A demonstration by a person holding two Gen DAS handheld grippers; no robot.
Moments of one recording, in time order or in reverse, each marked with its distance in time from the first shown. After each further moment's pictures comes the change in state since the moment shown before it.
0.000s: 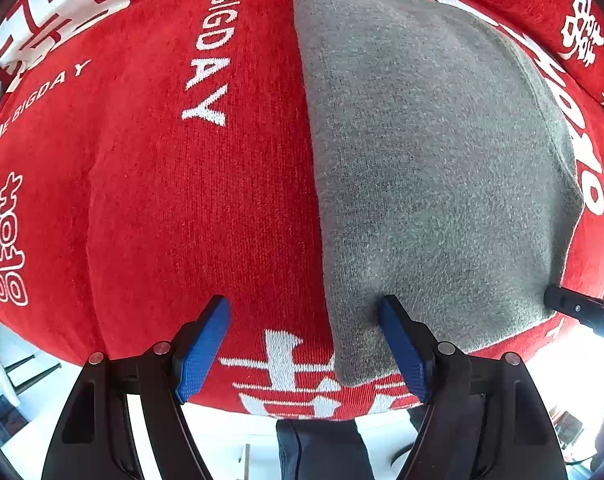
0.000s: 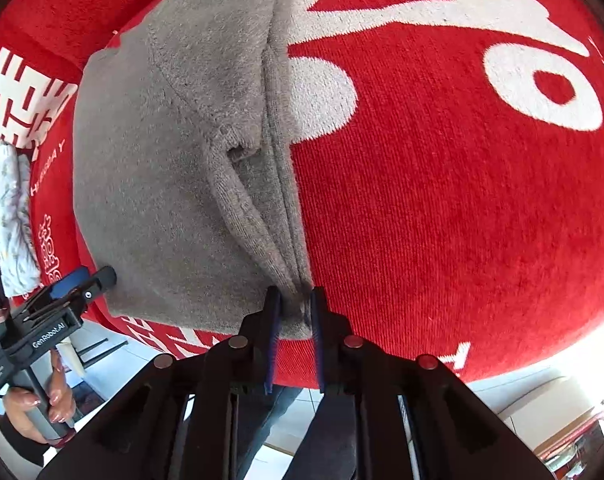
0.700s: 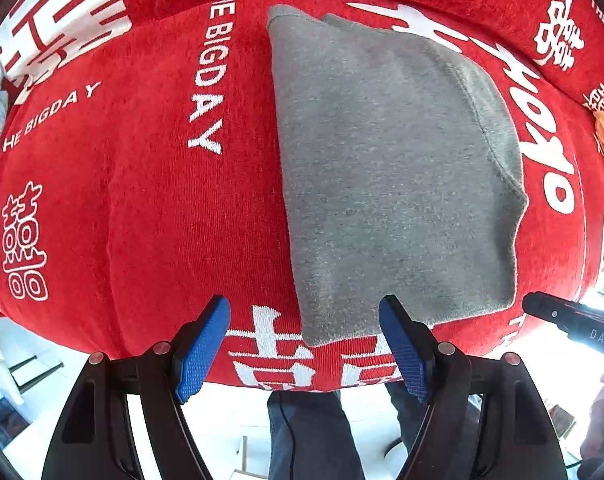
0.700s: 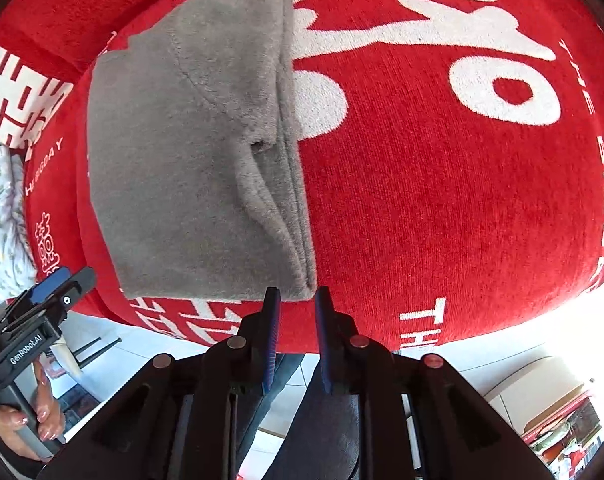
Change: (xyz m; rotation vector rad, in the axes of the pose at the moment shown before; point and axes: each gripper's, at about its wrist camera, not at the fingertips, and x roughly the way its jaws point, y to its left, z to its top) left arm -0.065 -0.027 -0.013 0.017 -0.009 -0.019; right arm -0.041 0.017 0.010 0.022 0.029 -0.059
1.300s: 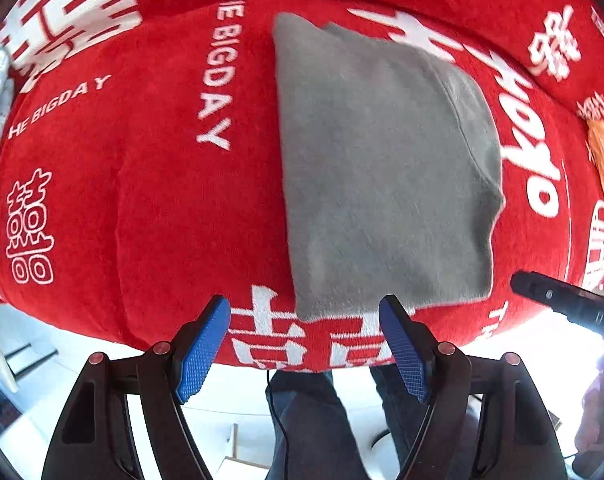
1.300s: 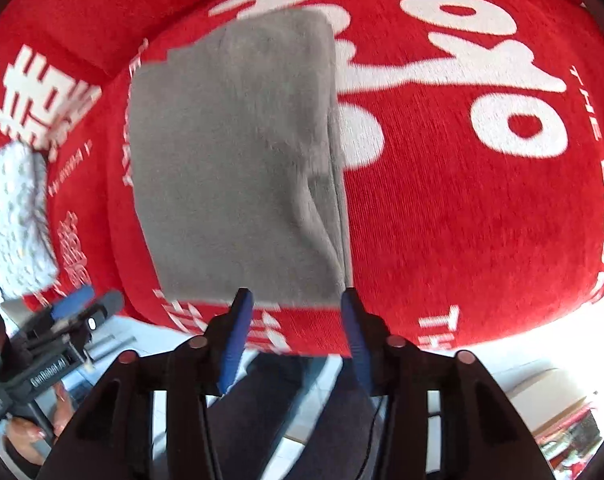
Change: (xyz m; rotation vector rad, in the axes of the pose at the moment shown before) left arm -0.022 0.015 0.002 -0.052 0.020 -0.033; right arm -0.025 0.019 -0.001 -0.009 -0.051 0.076
